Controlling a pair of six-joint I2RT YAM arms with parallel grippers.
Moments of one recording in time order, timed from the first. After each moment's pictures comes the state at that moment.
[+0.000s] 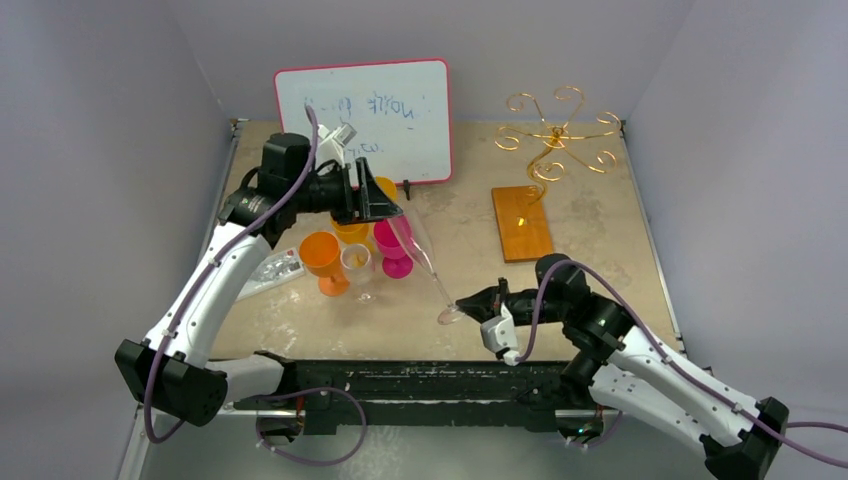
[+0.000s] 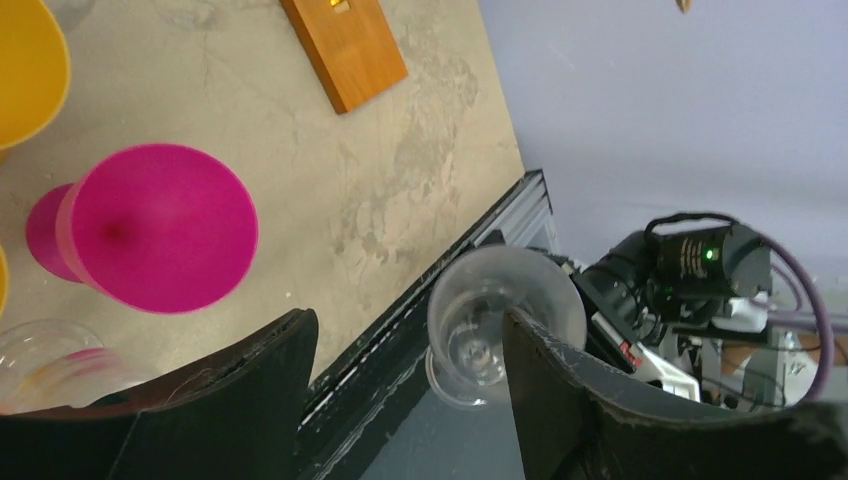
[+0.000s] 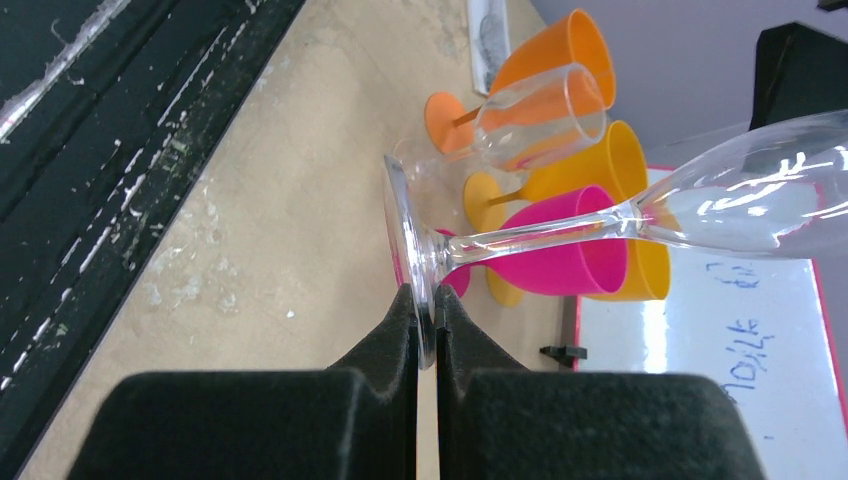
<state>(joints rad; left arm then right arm) -0.34 1.23 1.30 -0.61 0.68 -0.63 0.80 0.66 0.57 -0.31 -0.71 -1.11</state>
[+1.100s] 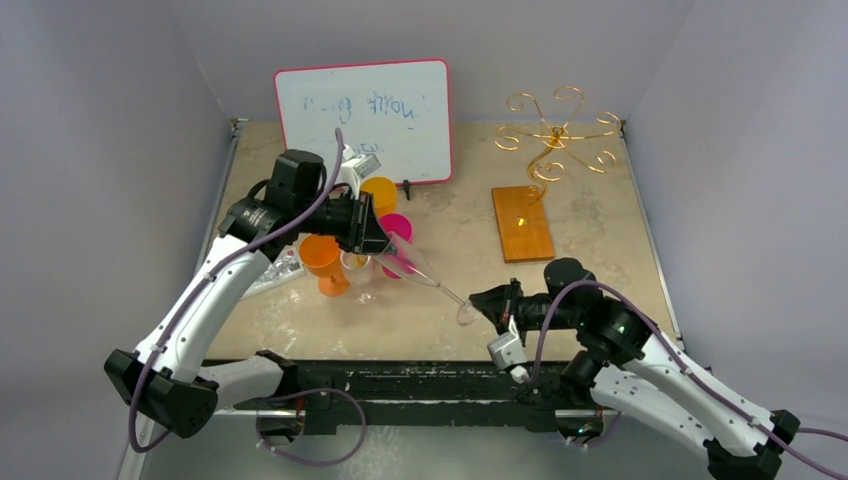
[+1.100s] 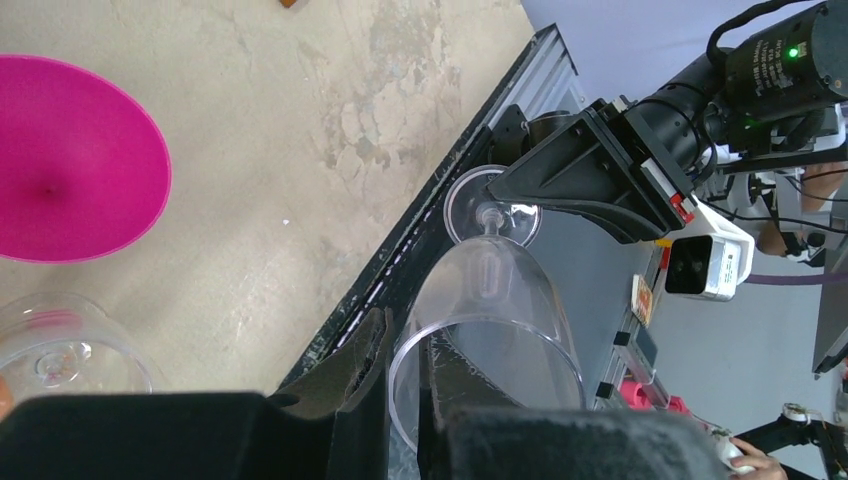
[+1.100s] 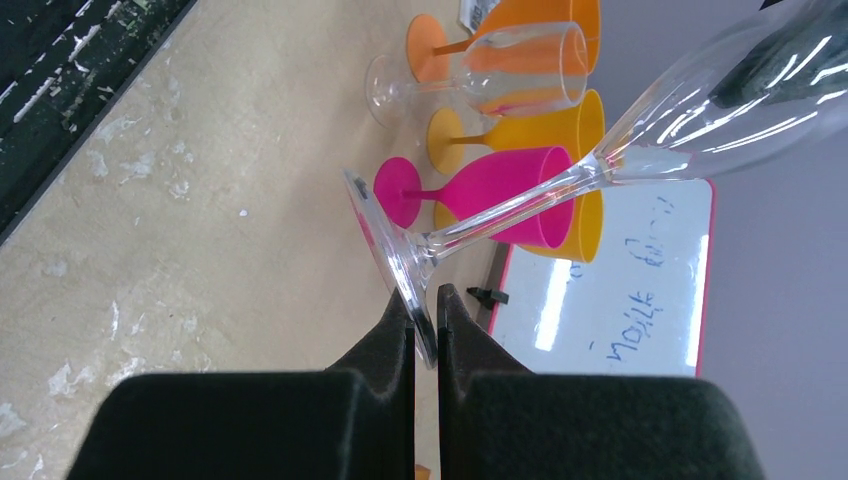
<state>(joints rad) -0.44 1.19 1.29 -0.82 0.79 -0.31 0.81 0.60 0.66 -0.58 -0.55 -1.42</state>
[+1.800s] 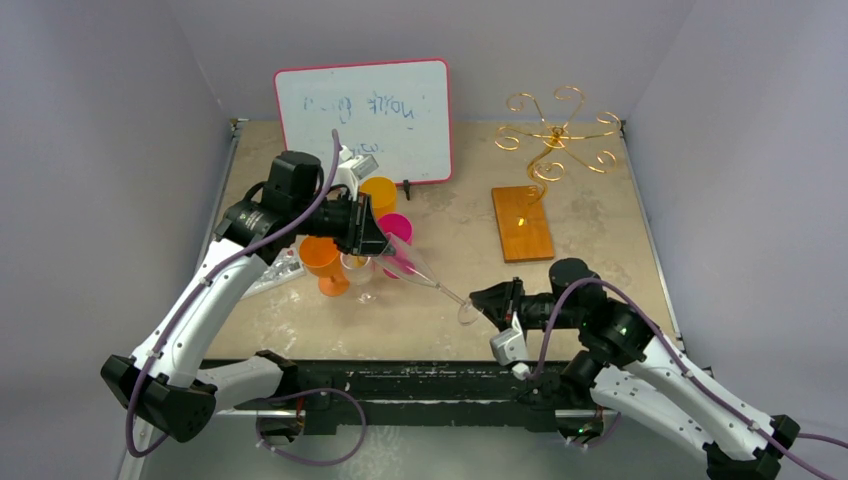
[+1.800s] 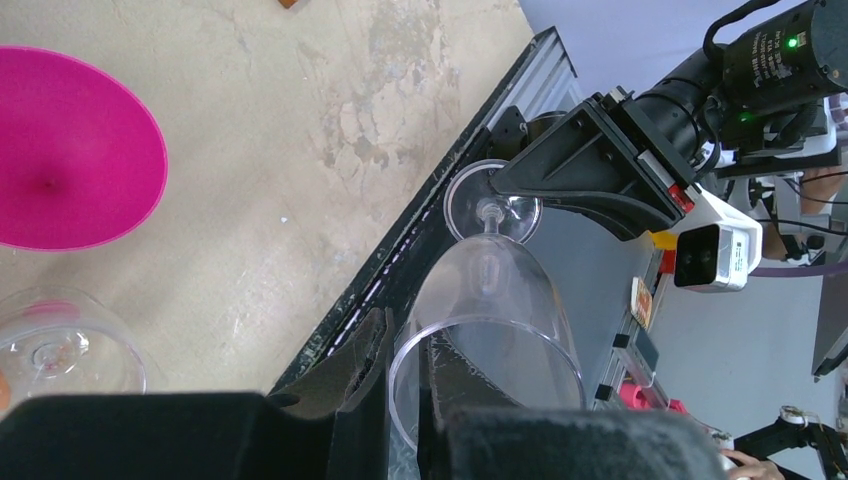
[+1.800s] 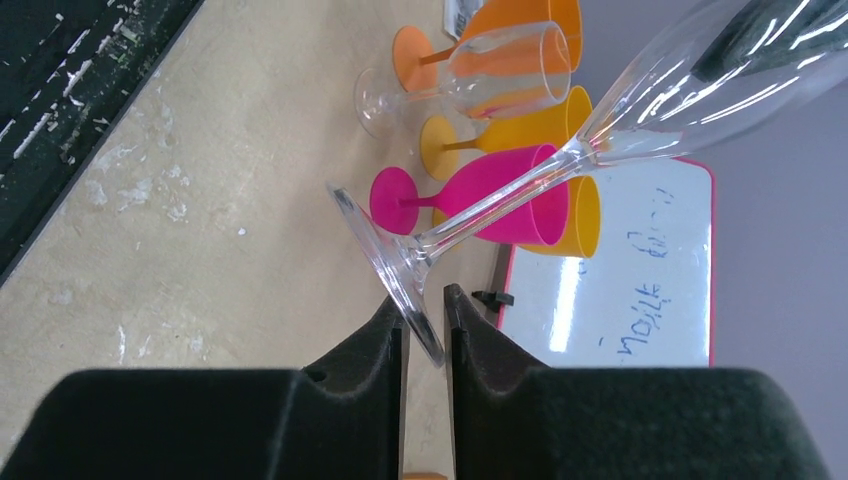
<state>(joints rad) -0.45 1.16 1.29 -0.81 0.77 -0.33 0.80 0.58 0.65 -0.54 -0.58 -1.35</state>
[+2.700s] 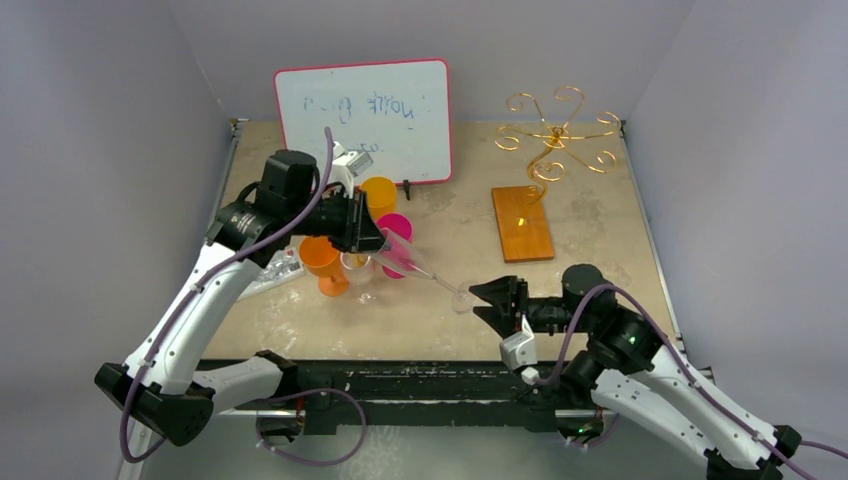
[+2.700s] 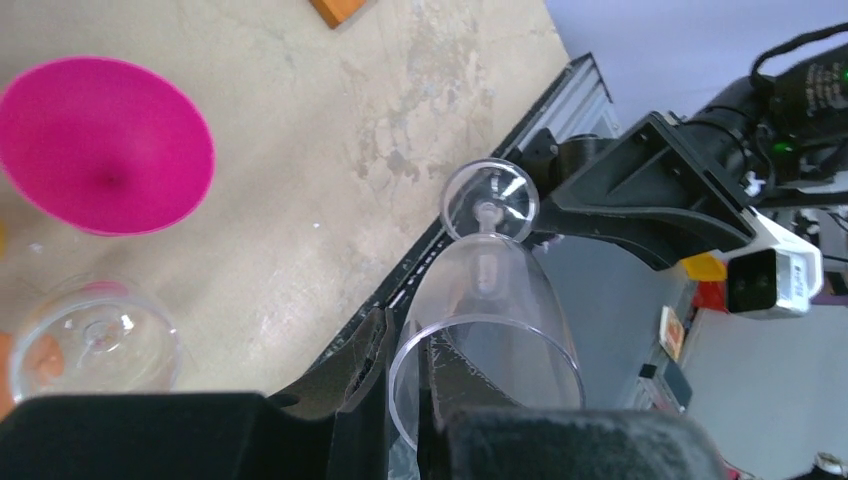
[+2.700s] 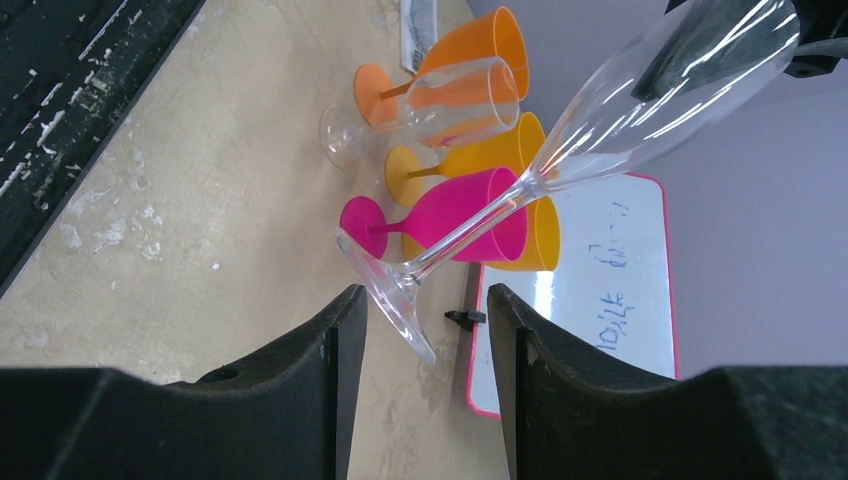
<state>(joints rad) -0.46 1.13 1.32 -0.84 0.68 -0.34 0.80 0.52 0.63 -0.47 -0.62 -1.28</state>
